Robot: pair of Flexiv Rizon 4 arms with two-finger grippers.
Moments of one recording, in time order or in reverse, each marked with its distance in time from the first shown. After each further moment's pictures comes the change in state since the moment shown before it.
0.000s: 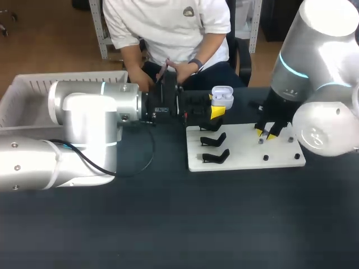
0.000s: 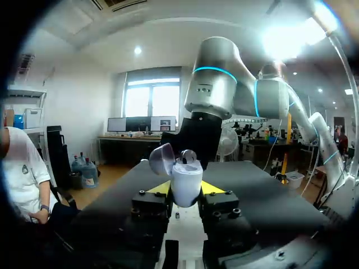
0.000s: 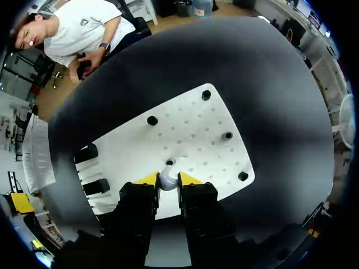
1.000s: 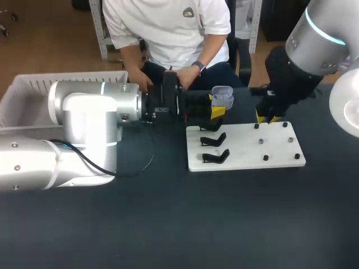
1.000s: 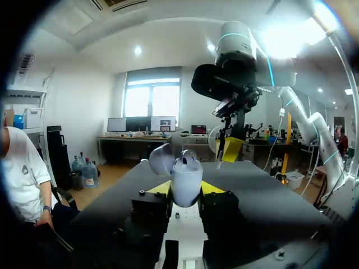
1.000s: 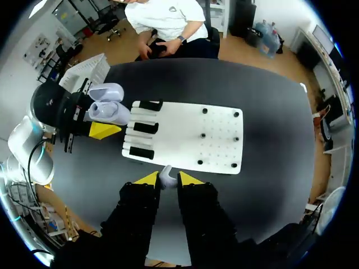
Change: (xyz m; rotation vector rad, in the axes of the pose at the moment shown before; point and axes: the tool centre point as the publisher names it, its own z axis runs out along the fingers) left arm 0.000 0.000 0.000 0.000 0.000 0.000; right arm 0.057 0.023 -0.122 -0.134 0.010 -0.562
